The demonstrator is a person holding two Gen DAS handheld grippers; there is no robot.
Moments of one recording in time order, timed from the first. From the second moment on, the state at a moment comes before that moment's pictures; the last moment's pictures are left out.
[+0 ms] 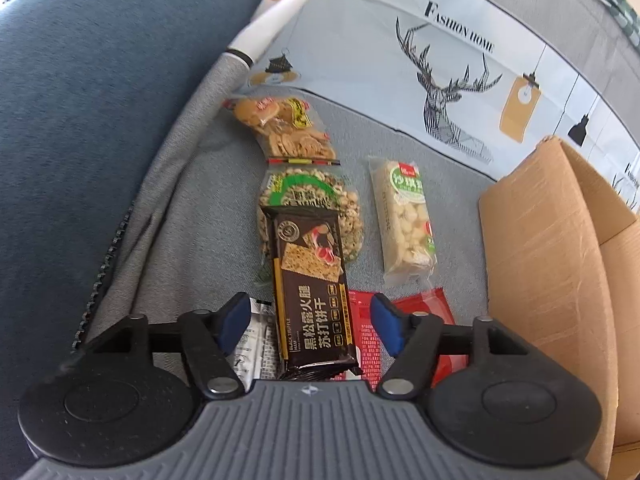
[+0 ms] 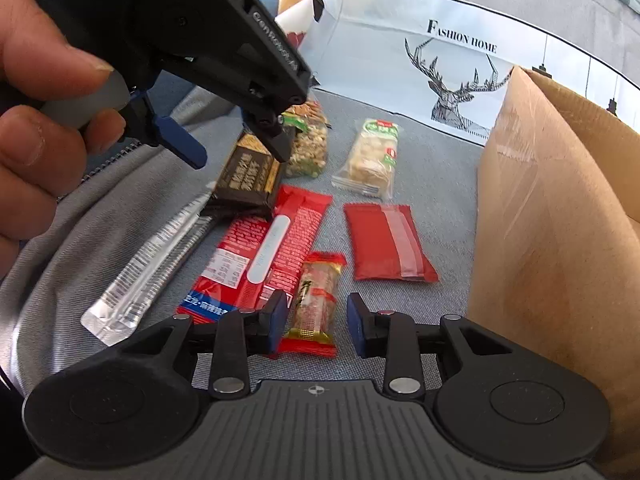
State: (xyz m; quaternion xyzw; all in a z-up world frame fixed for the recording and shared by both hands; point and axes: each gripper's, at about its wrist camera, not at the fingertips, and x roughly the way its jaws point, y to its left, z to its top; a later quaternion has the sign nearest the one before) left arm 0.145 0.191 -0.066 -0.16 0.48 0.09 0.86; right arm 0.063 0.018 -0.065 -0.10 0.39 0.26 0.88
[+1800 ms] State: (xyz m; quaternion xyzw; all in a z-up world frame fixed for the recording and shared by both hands) left arm 0.125 0.199 -0.078 -0.13 0.53 0.07 0.83; right arm 0.039 0.024 -0.060 -0.10 0.42 0.34 0.84
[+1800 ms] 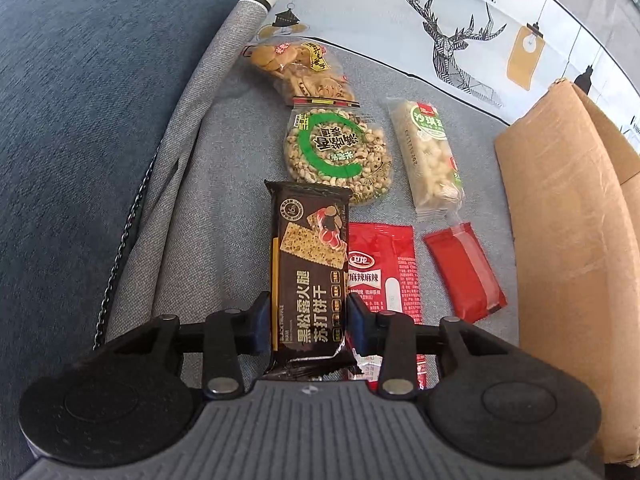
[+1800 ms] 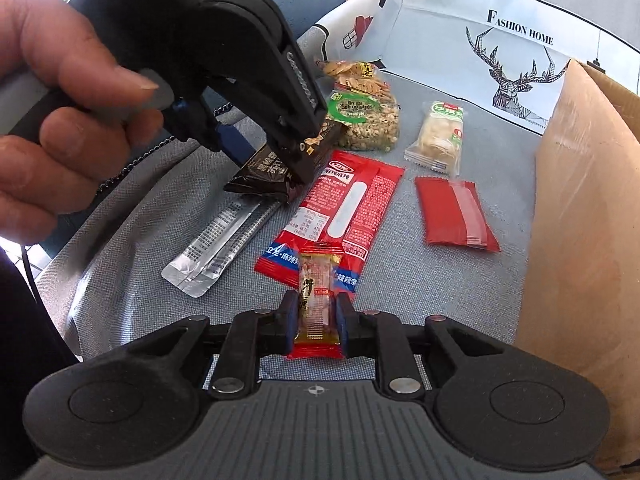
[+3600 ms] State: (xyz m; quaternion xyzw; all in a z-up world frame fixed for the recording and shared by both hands) left arm 0.115 0.128 0.017 -0.12 0.35 0.05 0.93; right arm 0.112 -0.182 0.088 0.01 0.22 0.18 0.96
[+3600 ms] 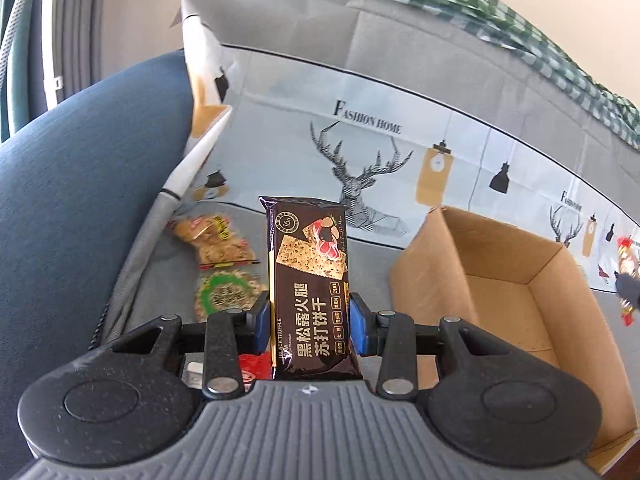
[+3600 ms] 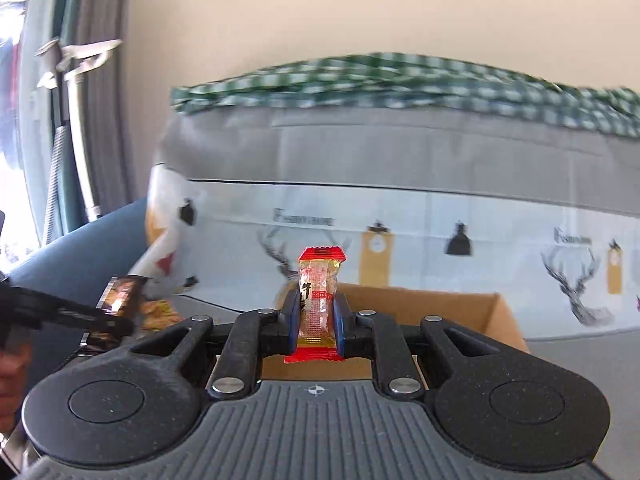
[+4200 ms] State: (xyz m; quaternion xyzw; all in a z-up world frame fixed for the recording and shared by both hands) left arm 0.134 0.045 0.022 -0.09 0.33 -0.03 0.94; right arm 0.112 -0.237 0.062 0.00 0.24 0.13 0.96
